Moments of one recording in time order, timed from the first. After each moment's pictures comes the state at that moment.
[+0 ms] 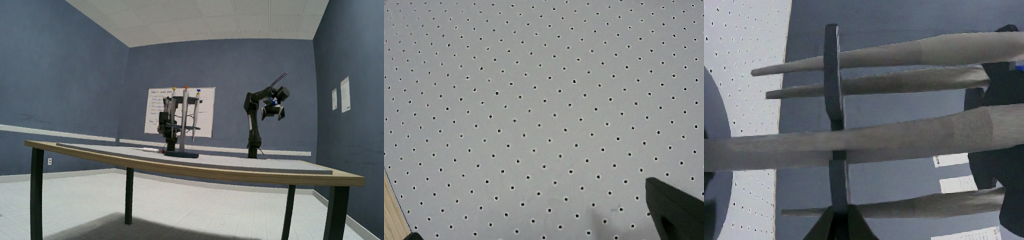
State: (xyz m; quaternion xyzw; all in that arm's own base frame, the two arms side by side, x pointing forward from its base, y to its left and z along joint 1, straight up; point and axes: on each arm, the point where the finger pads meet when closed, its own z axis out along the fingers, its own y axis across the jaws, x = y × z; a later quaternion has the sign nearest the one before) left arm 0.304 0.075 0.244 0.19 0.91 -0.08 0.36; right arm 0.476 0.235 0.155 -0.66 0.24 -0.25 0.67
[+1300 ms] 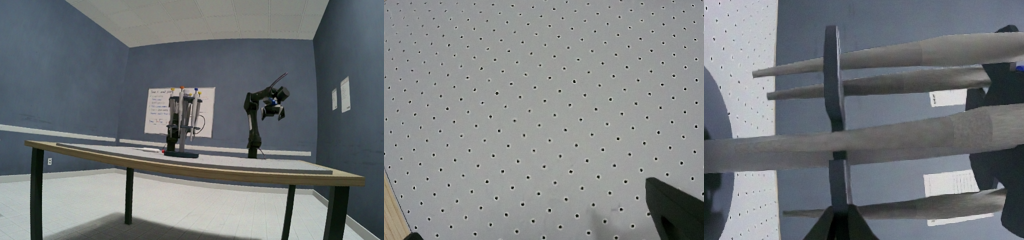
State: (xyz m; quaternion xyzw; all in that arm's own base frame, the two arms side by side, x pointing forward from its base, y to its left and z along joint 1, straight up) left arm 0.304 0.075 0.244 0.19 0.91 -0.08 0.36; right arm 0.461 0.252 0.155 -0.62 0.33 -0.33 0.62
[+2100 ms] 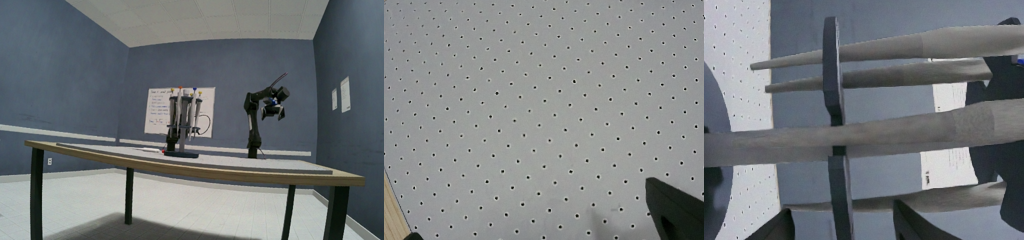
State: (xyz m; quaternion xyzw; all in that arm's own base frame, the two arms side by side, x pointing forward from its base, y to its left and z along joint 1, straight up) left arm 0.304 0.075 0.244 0.19 0.91 -0.08 0.36; right arm 0.457 0.258 0.155 -0.59 0.38 -0.38 0.60
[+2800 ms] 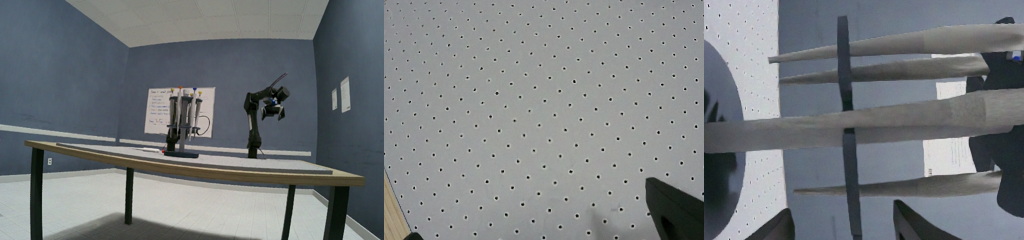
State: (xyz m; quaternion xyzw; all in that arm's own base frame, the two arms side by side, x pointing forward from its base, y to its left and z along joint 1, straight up) left arm 0.304 0.075 0.244 0.19 0.91 -0.08 0.36; right arm 0.440 0.250 0.150 -0.60 0.38 -0.38 0.59
